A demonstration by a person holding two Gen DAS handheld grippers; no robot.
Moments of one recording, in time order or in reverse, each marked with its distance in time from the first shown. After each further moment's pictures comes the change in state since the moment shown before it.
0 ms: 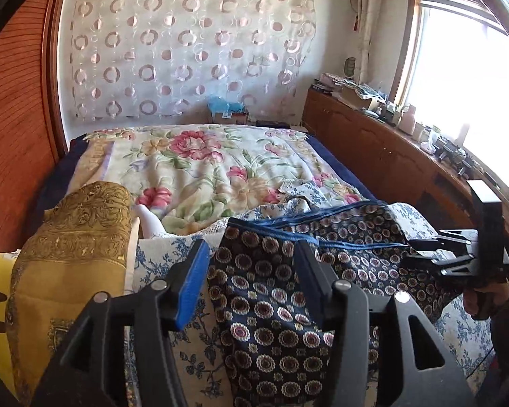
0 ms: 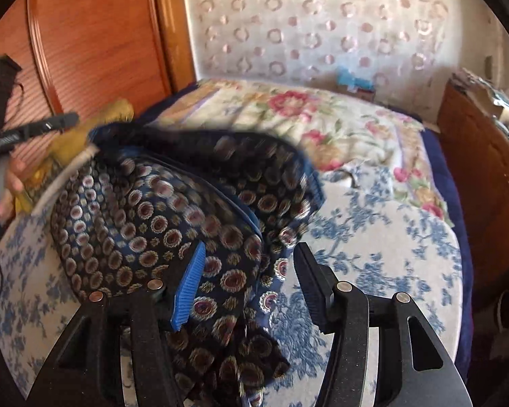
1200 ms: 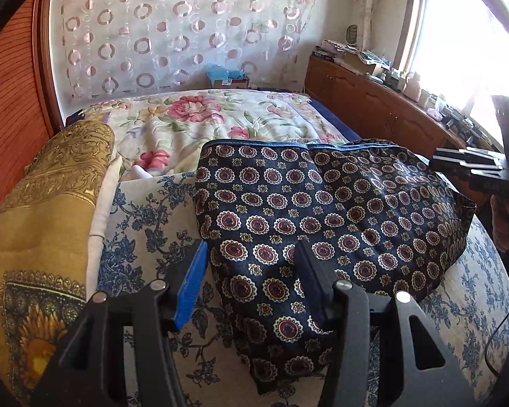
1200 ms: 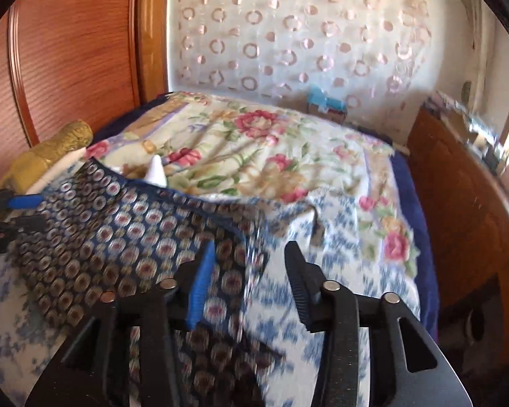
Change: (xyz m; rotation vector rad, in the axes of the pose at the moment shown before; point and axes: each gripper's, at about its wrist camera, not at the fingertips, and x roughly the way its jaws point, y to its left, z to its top) left arm 0.040 -0.007 -0.047 0.026 0.123 0.022; right arm -0.007 -0.021 0.038 0.005 -0.054 -0.145
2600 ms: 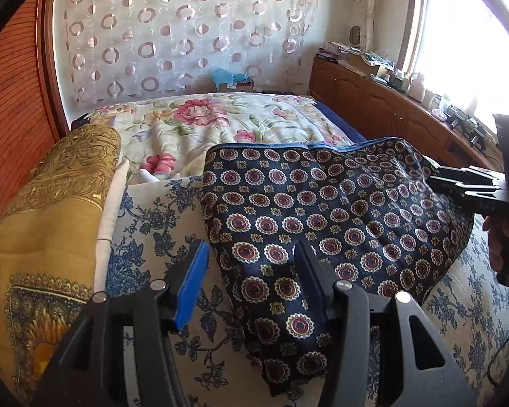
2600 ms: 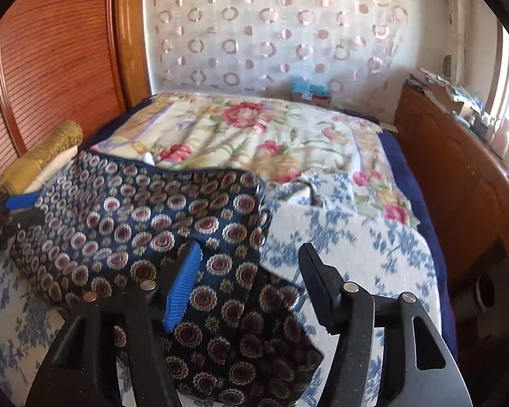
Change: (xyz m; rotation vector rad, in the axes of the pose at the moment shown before) left arm -0.002 0.004 0.003 0.003 -0.014 0.030; right arm 0.013 0.007 -0.026 0.089 0.007 -0.045
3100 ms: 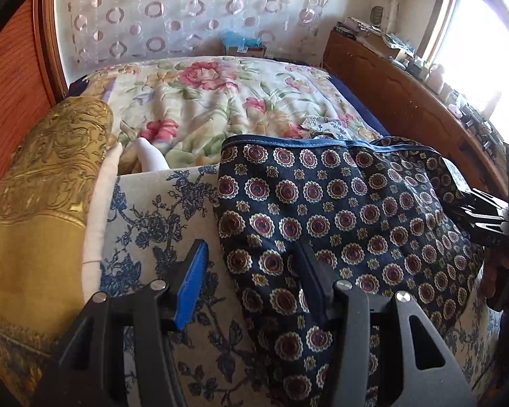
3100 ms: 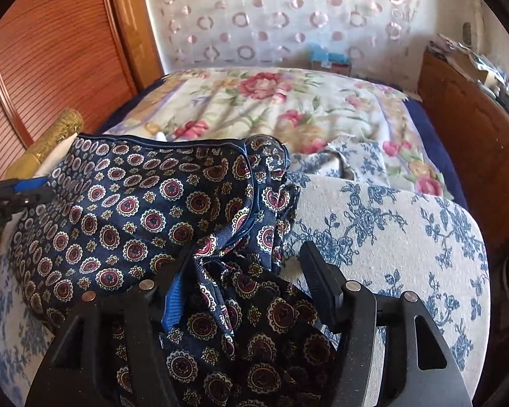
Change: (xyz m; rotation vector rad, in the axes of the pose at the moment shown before) left arm 0.050 0.020 0.028 -0.085 0.173 -0.013; right arm 0.042 -0.003 0.002 0.042 0.090 0.129
